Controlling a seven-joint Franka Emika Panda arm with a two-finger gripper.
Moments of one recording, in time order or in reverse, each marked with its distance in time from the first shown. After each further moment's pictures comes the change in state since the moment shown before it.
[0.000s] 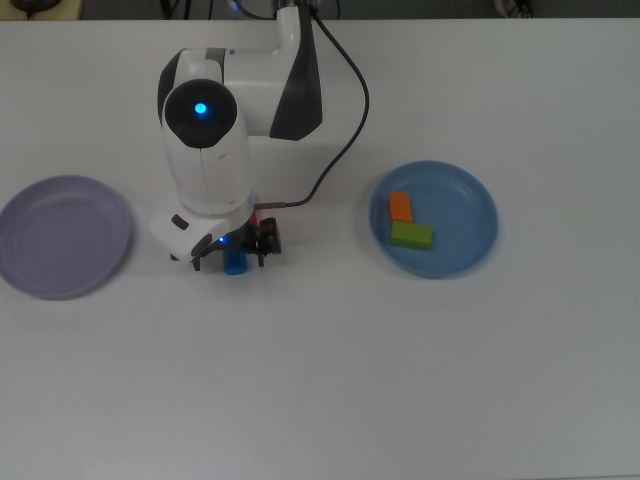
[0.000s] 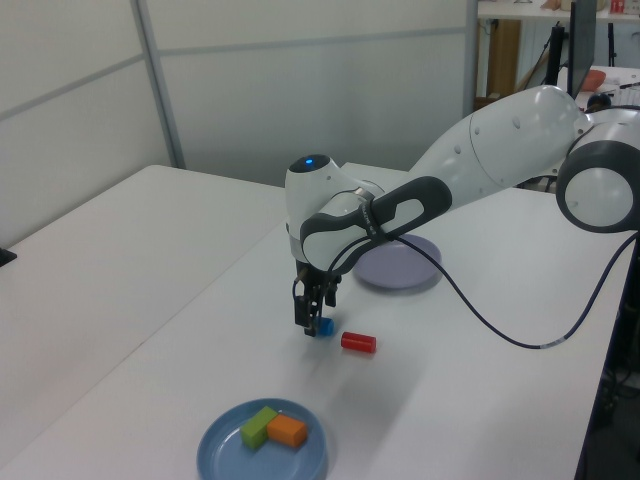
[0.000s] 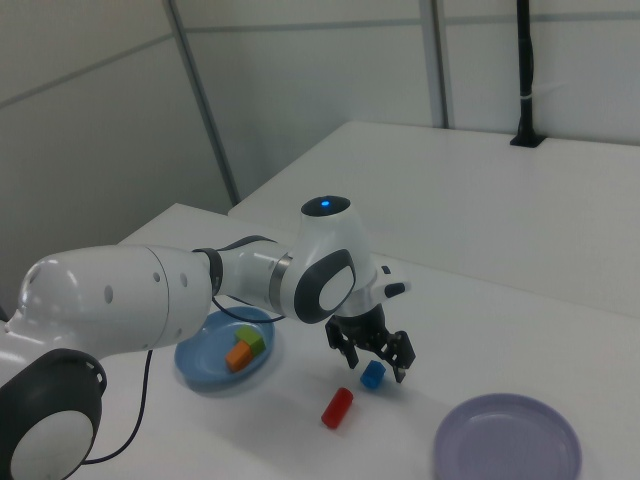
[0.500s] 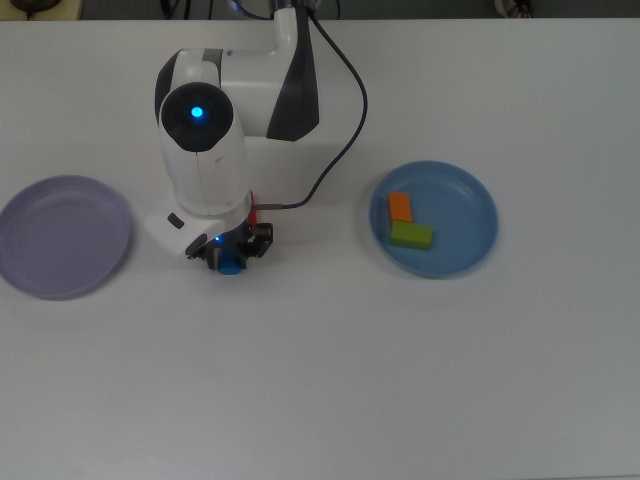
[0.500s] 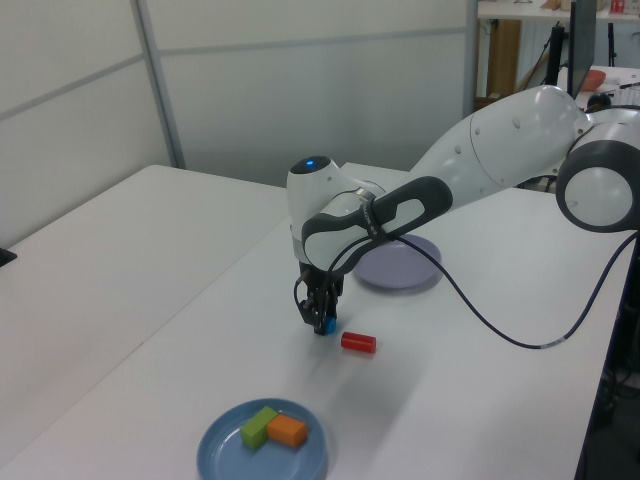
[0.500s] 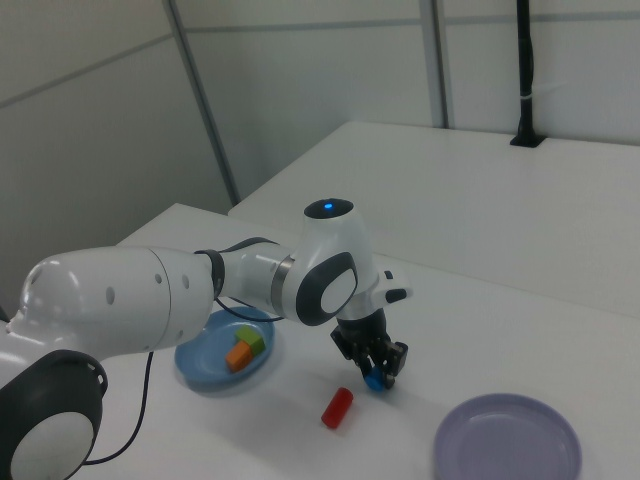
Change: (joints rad) arm -0.006 0.001 -0.001 -0.005 0.001 -0.008 0.066
